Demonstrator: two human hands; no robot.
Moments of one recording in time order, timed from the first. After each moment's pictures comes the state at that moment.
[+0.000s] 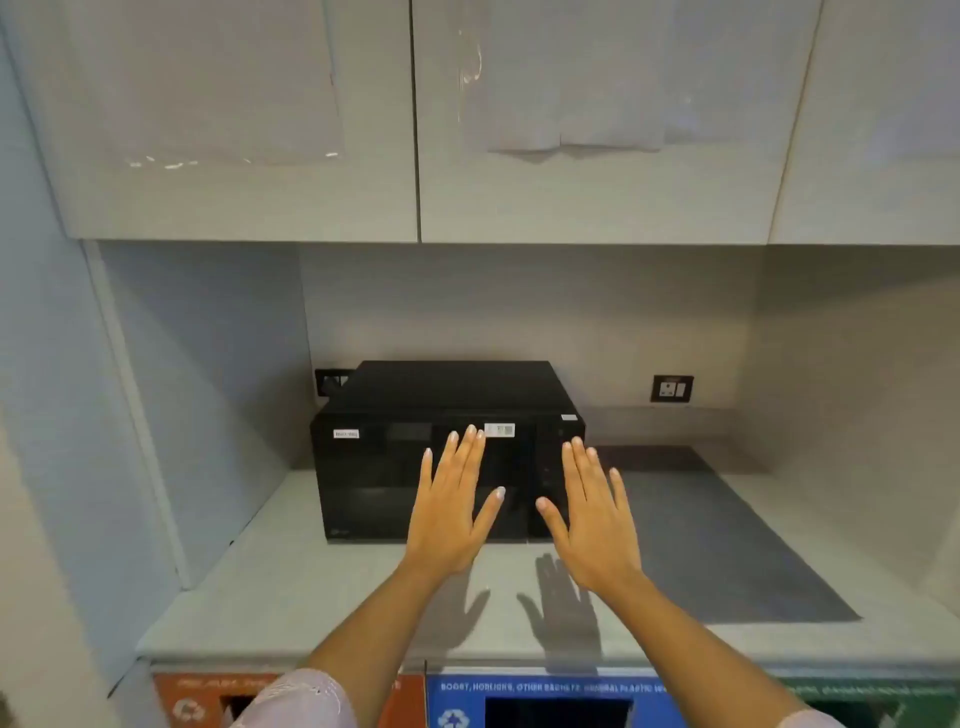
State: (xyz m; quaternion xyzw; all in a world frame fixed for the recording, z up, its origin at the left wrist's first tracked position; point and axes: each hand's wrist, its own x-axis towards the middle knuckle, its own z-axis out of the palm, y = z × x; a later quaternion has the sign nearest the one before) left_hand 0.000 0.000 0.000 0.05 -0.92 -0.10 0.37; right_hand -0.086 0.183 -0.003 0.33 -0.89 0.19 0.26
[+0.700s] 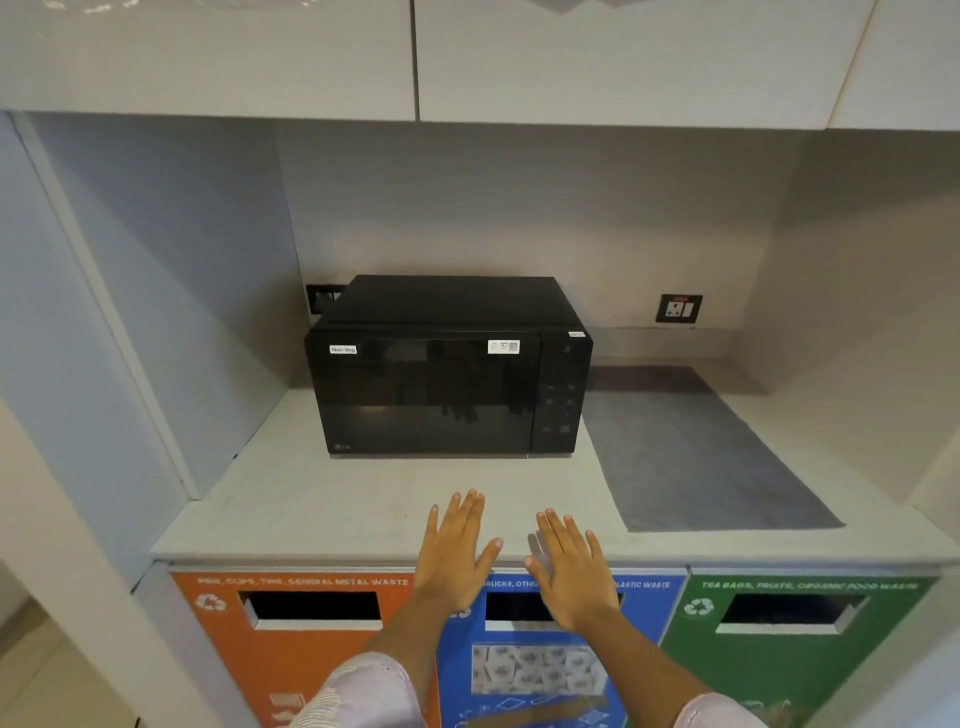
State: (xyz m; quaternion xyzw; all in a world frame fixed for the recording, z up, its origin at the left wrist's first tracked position) left_hand 0.027 0.011 -0.168 0.14 -0.98 -0.10 0.08; right_hand -0.034 0.191 -0.148 0.31 -0.95 0.05 -0.03
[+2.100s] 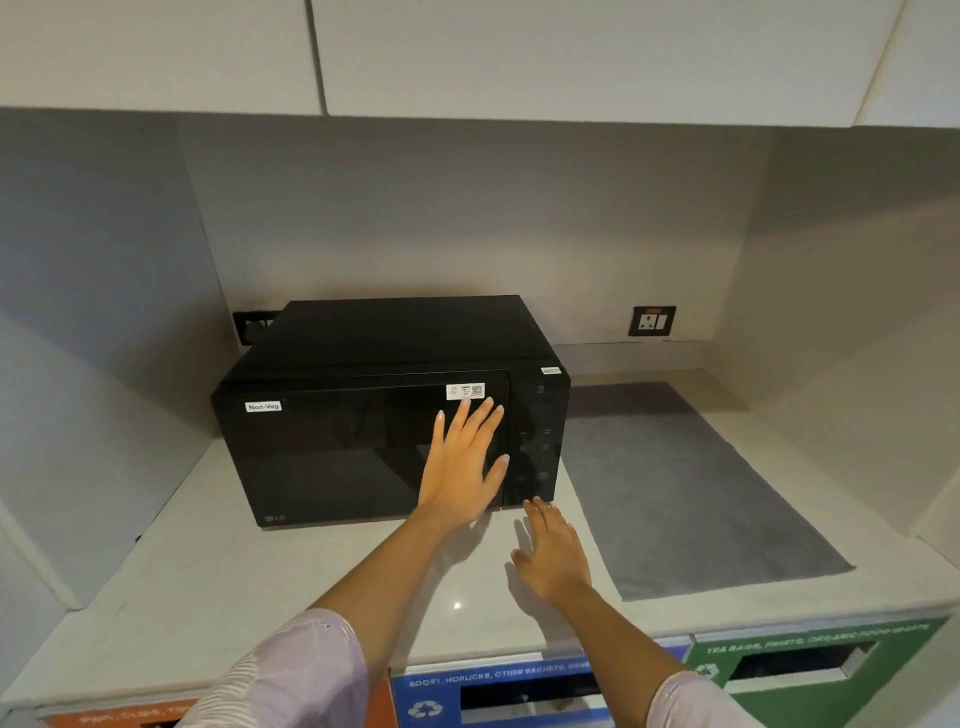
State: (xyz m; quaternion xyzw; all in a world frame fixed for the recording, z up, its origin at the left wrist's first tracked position) left_hand -0.144 -0.026 -0.045 0.03 -0.96 -0.10 0.25; right_hand -0.173 0.129 -0.140 0.21 -0.96 0.20 -0.04
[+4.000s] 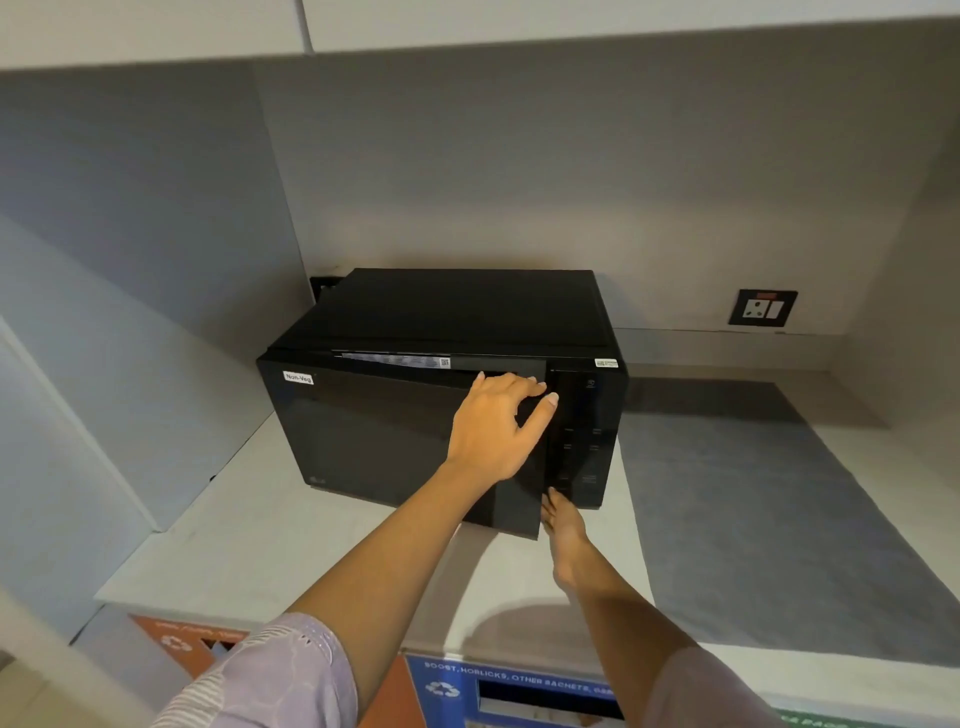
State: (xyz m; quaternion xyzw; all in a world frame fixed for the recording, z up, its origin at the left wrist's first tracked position) left_hand -0.169 -0.012 -0.001 0.08 -0.91 -0.23 0.33; right_hand -0.248 0.085 -0.162 0.01 -0.65 0.67 -0.35
